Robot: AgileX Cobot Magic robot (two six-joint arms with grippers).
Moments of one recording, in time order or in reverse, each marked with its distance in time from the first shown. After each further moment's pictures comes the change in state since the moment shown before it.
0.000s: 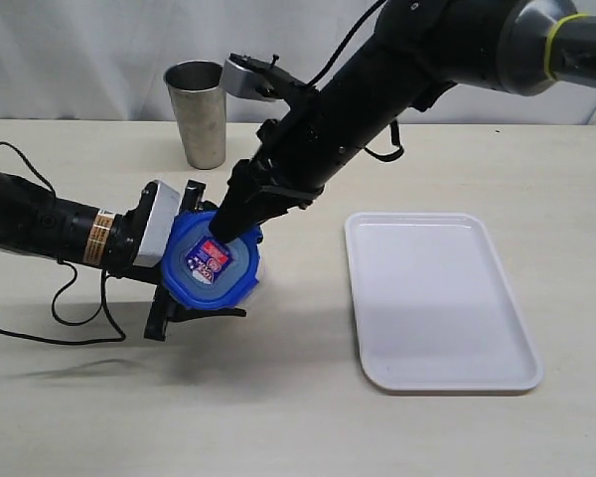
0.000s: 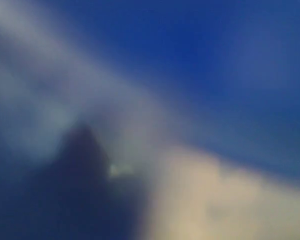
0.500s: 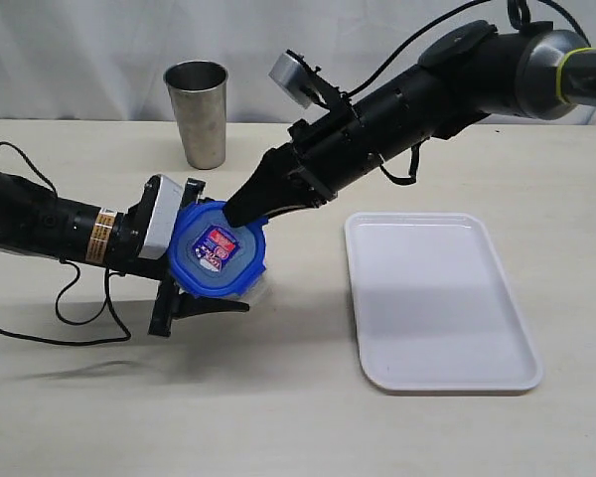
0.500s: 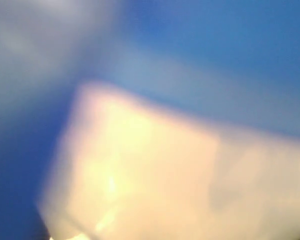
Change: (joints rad) left arm 0.000 0.000 0.000 -0.025 0.007 -0.047; right arm -0.128 0.060 0.069 0.316 0.084 -0.208
